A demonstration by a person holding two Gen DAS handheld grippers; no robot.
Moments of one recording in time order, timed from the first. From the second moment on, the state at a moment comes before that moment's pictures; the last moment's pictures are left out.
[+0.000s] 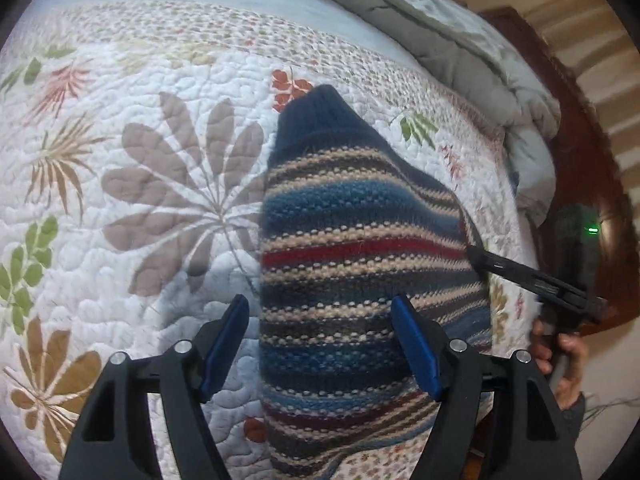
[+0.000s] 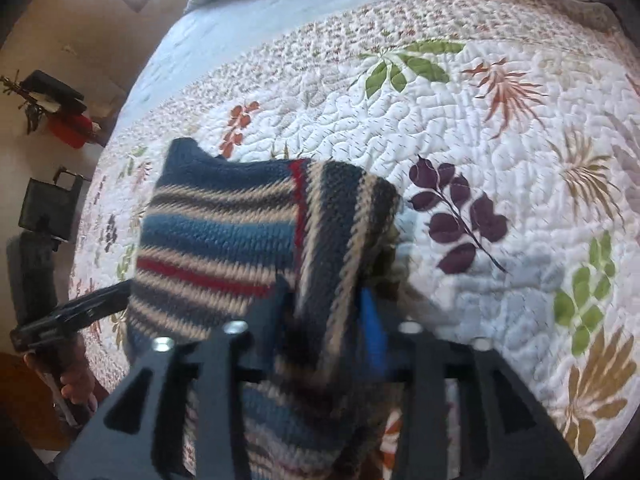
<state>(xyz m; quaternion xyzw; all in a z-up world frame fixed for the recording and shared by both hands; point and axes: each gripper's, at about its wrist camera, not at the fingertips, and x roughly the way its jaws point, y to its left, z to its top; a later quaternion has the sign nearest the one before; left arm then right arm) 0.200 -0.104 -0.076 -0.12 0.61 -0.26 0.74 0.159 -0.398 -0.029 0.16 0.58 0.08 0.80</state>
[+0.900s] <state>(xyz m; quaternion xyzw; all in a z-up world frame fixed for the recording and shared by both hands) 0.185 -0.108 -0.113 -0.13 0.64 -0.33 0.68 0.096 -0.384 -0.074 0.20 0.62 0.14 0.74</state>
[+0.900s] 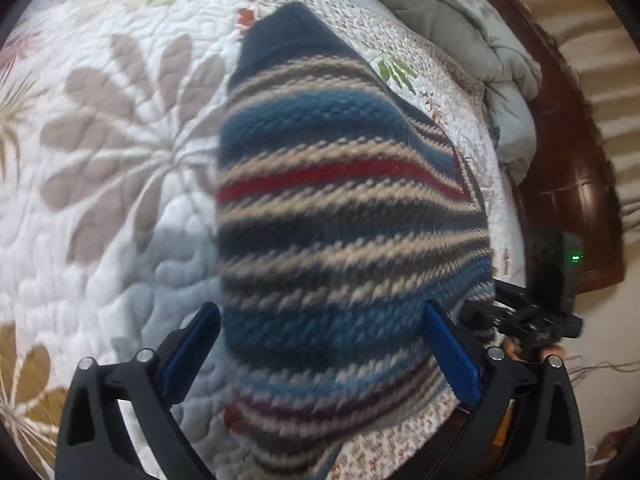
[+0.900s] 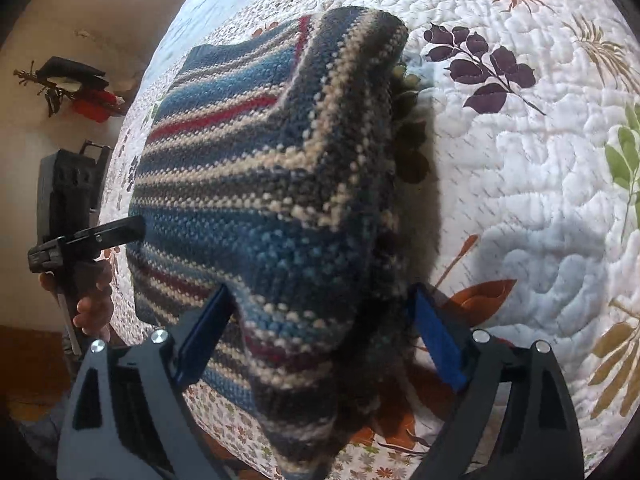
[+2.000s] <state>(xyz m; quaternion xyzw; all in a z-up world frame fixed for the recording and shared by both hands) 0.138 0.007 -0.084 -0.24 0.57 -0.28 0.73 0.121 -0.265 -0.052 0.17 0.57 0.28 0.75</state>
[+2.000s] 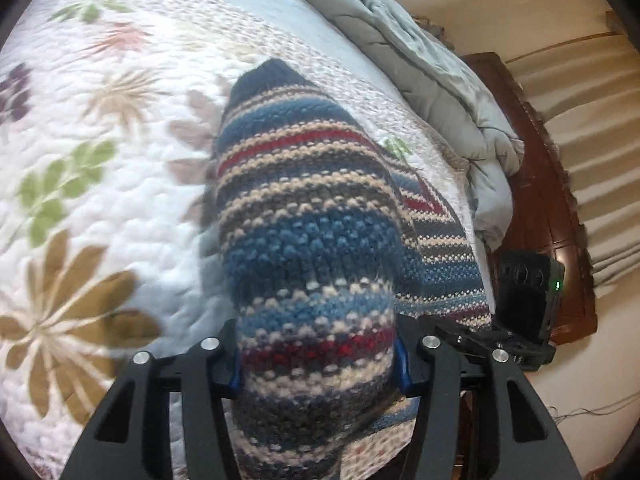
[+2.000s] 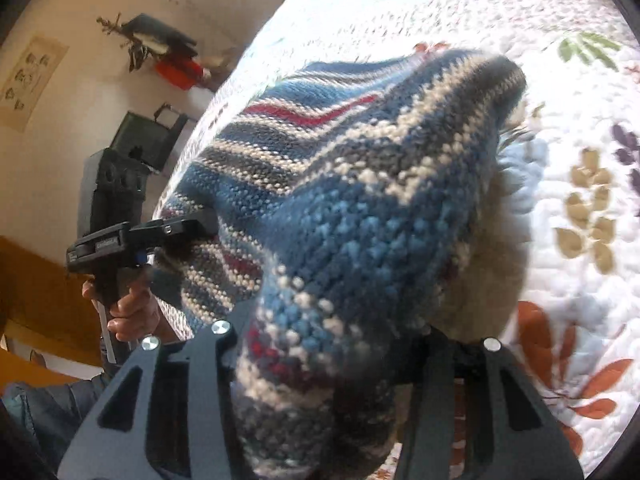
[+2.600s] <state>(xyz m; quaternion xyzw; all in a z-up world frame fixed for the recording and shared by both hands) 0.056 0.050 -0.136 -0.18 0.60 -0.25 0.74 0.057 -0.288 -0.110 0.12 0.62 0.14 0.76</state>
